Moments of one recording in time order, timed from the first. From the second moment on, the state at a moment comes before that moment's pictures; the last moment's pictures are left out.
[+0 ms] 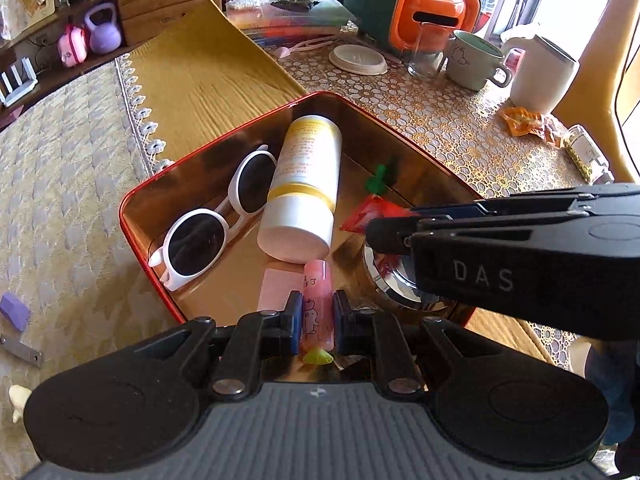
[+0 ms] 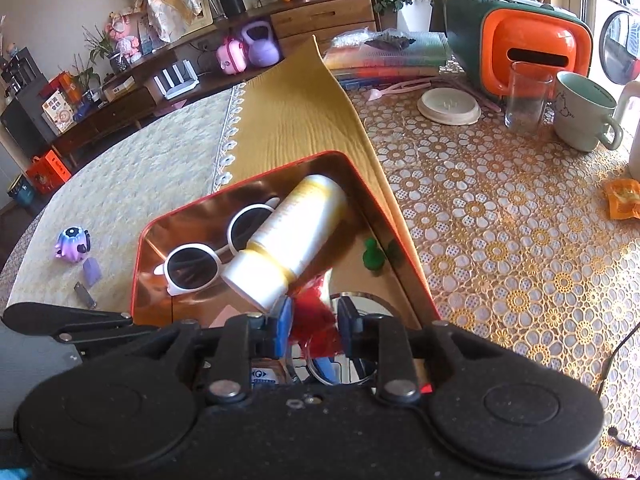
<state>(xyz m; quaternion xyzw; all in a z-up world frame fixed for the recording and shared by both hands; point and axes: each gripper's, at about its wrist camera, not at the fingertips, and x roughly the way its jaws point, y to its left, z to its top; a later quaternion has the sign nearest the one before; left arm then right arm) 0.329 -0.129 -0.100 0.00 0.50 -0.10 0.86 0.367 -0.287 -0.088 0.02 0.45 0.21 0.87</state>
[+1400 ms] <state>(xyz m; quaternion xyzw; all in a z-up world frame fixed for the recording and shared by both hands) 0.236 -0.069 -0.030 0.00 0.41 -0.12 0.91 0.277 -0.281 -0.025 0.03 0.39 0.28 0.88</state>
